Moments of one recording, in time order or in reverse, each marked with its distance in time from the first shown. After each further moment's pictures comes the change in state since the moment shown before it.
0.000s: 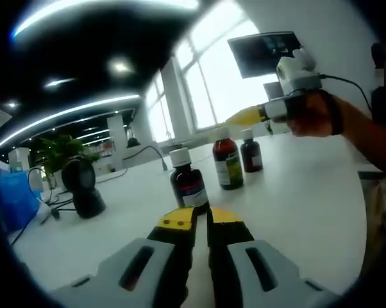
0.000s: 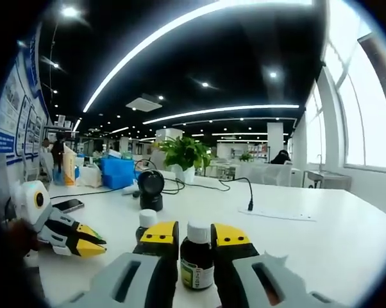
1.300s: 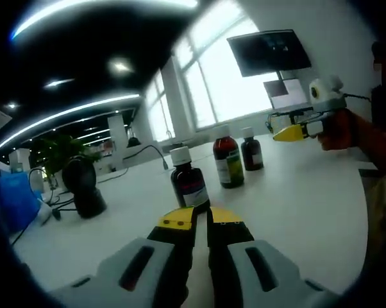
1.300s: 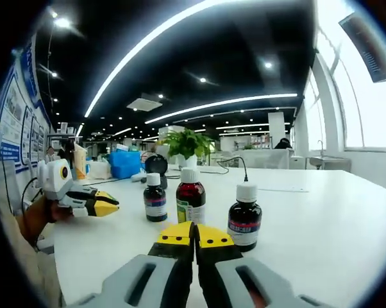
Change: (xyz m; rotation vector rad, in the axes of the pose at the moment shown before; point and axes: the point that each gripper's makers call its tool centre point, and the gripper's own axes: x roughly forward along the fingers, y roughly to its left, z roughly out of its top) left arm 0.000 0.000 -0.002 0.013 0.006 0.003; right arm -0.069 -0.018 -0.062 0.067 0.042 0.034
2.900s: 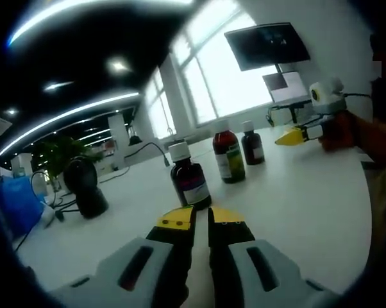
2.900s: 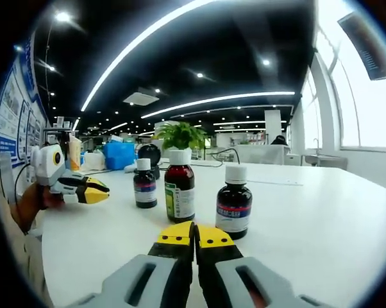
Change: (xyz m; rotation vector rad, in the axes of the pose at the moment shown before) left arm 0.001 0.000 -0.004 0.030 0.033 0.012; right arm 0.002 -0.008 -0.015 -0.027 0.021 -0.032
